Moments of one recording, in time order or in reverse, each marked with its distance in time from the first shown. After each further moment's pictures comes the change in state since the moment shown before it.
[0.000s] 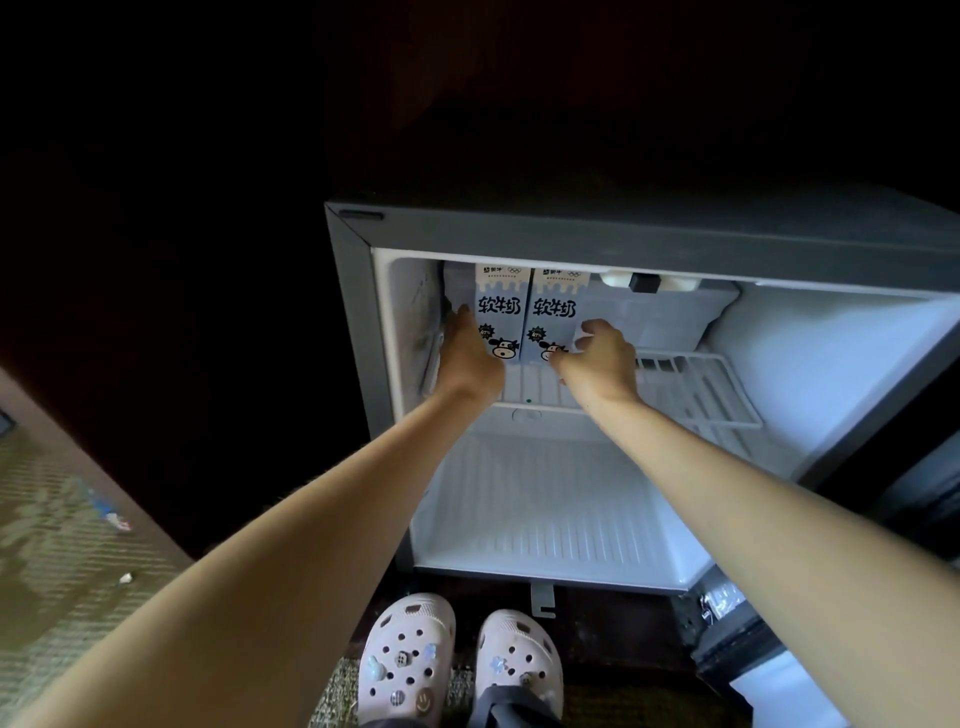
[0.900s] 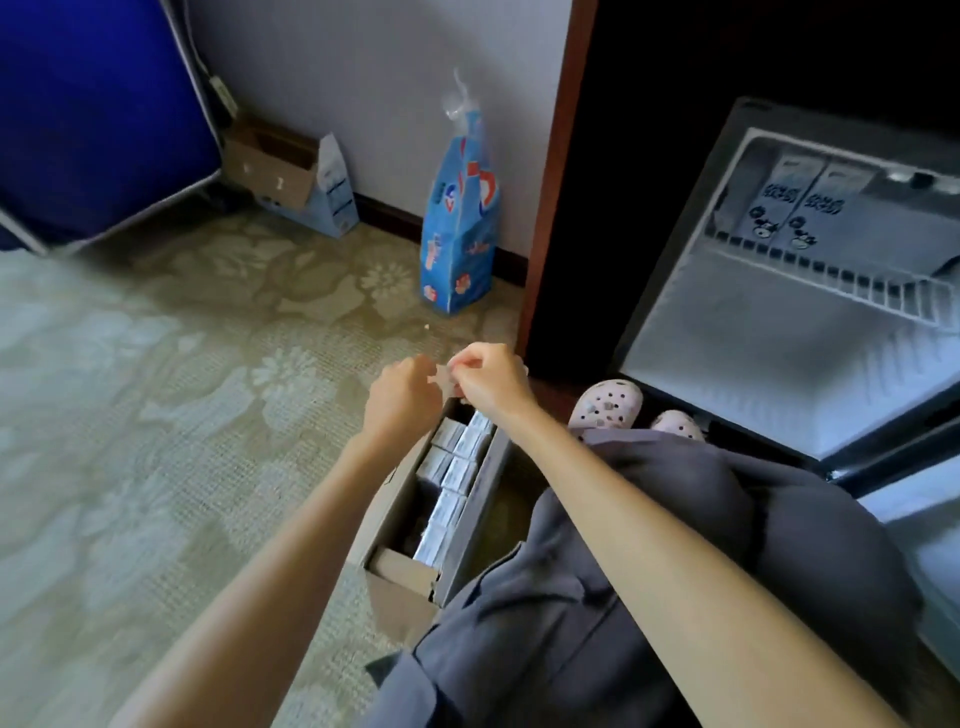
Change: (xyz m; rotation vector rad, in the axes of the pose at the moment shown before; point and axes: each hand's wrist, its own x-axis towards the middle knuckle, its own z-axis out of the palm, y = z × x) left_hand -0.390 -0.150 -0.252 0.395 0.213 -0.451; right_hand -0.423 -0.086 0.121 -0.055 -0.777 -0.198
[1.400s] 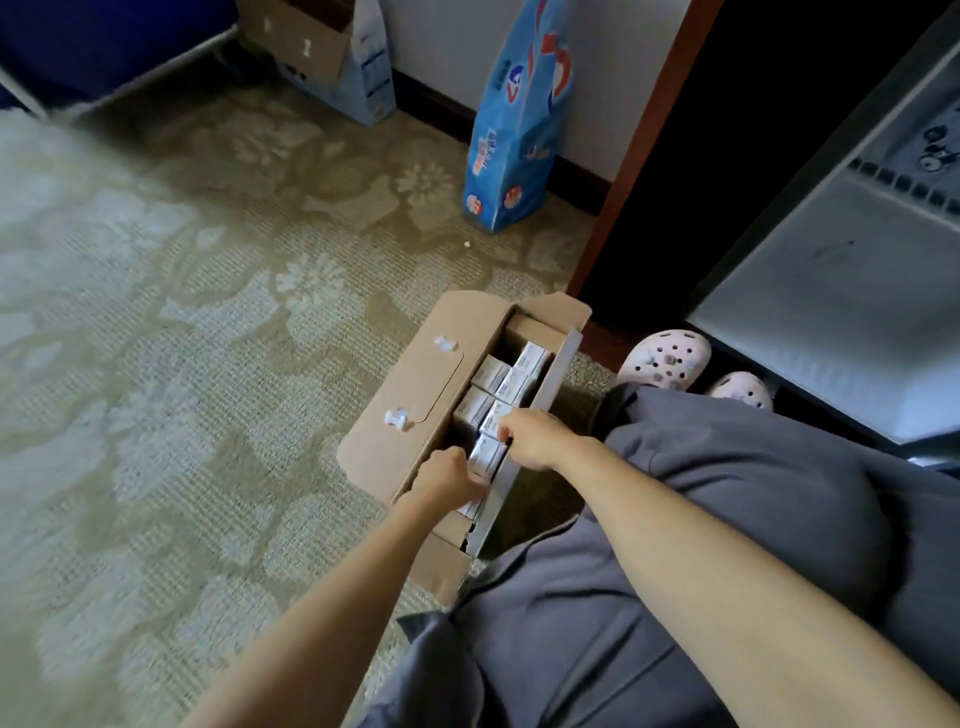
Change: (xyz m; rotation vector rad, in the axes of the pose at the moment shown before) left_hand -0.023 -0.102 0.122 0.073 -0.584 -0.254; right_hand 0.007 0.096 0.055 -0.759 -0.611 0.060
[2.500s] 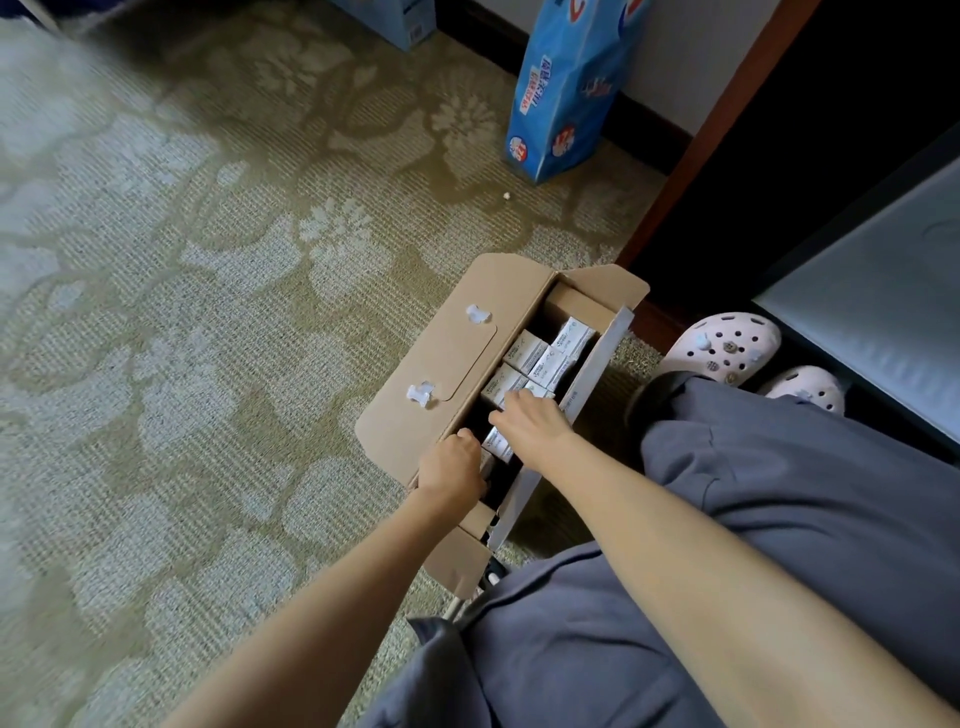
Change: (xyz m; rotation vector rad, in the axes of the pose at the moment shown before) left_hand 0.012 -0.017 0.009 0.269 0.080 -0.029; right_hand 0.050 -0.013 0.030 -0.710 0.038 -0.302
